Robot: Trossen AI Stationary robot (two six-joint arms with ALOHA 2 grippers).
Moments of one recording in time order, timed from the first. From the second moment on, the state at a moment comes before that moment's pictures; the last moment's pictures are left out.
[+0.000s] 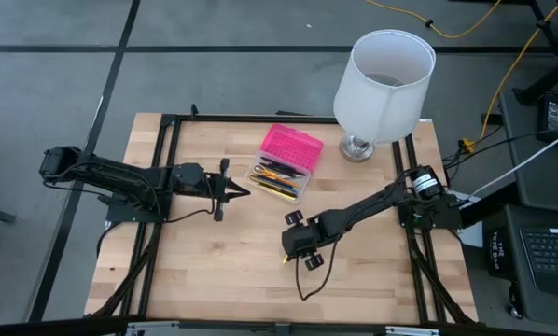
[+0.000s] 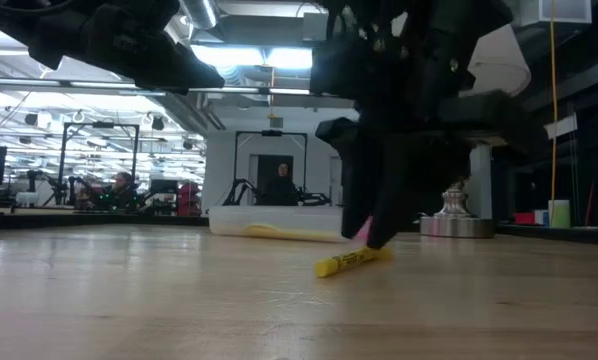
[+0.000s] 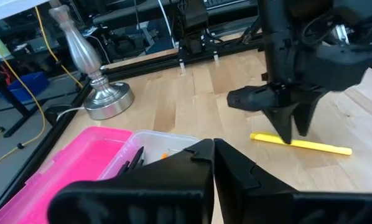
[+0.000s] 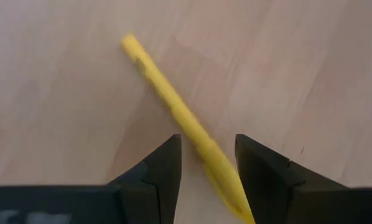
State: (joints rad) left arm -0.01 0.98 0.38 0.34 -0.04 0.20; right arm 0.33 1.99 1.30 -0.47 0.10 -0.16
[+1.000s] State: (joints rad) left arm -0.01 0.98 0.38 0.34 -0.04 0.20; right arm 0.29 2.03 1.30 -0.49 0.05 -0.11
